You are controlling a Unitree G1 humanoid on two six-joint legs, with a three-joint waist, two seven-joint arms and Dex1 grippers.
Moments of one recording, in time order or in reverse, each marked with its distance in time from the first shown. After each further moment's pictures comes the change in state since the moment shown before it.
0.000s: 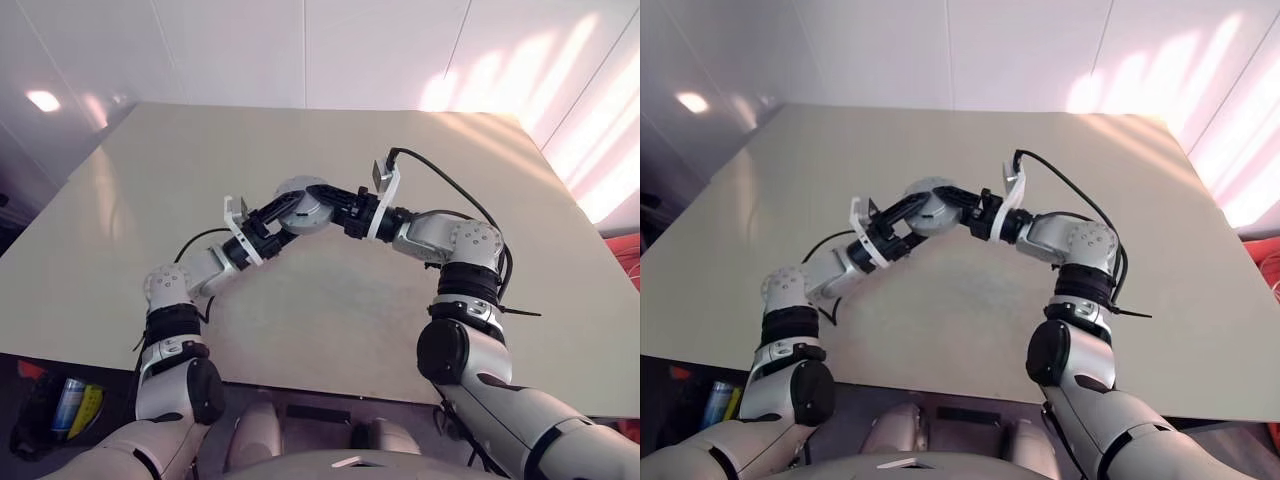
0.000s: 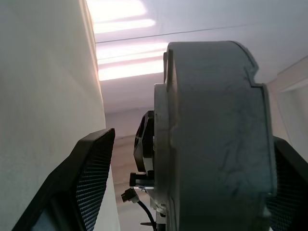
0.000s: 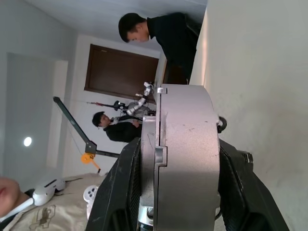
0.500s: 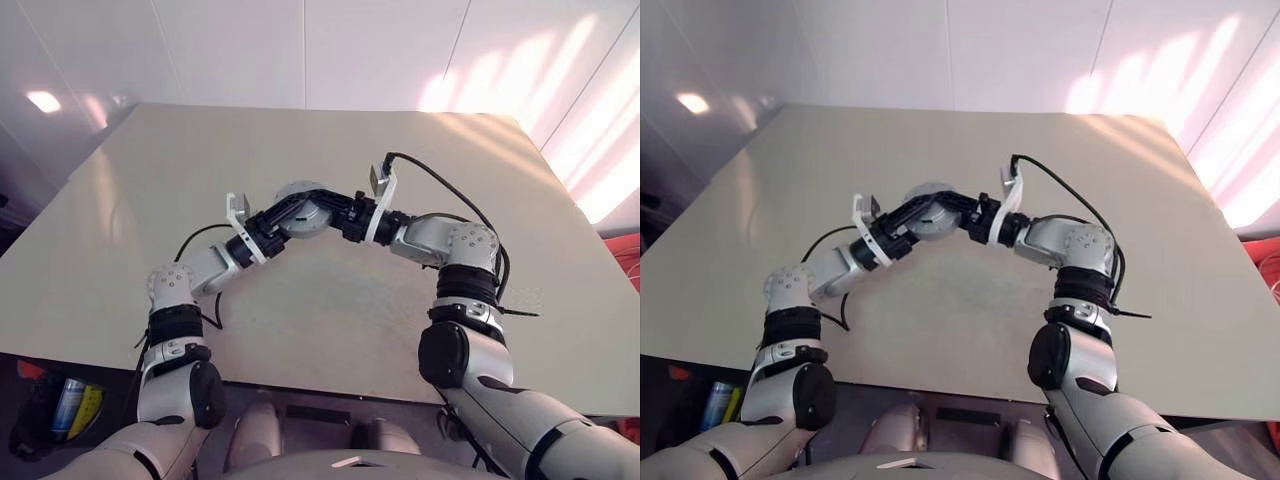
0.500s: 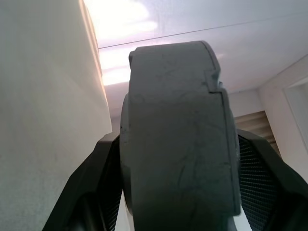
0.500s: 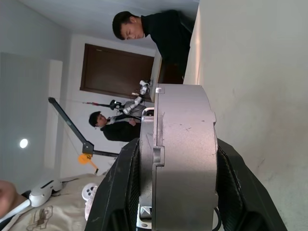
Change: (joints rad) left arm 0.017 0.000 -0.043 -0.044 0.002 -0.061 -0.003; right arm -0.004 -0.020 0.030 0.061 -0.001 -0.041 0.012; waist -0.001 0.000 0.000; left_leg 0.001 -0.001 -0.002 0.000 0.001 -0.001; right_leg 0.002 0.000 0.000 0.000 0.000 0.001
